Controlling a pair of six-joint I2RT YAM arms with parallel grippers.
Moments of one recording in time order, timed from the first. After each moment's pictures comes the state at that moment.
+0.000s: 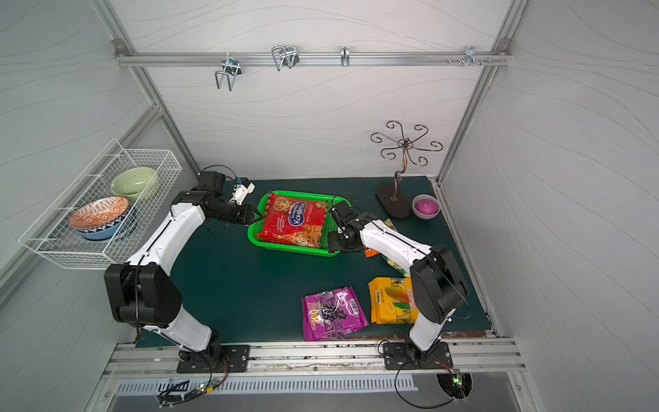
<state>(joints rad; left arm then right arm) -0.03 1.62 1.46 -0.92 0.49 0.11 0.67 1.66 1.28 -0.76 -0.01 0.49</state>
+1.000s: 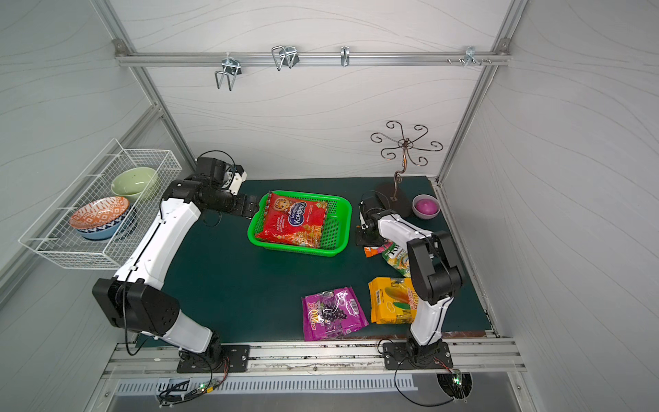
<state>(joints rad) -0.12 1.56 1.66 -1.09 0.11 0.06 0.41 1.85 1.24 -0.60 -0.01 0.22</state>
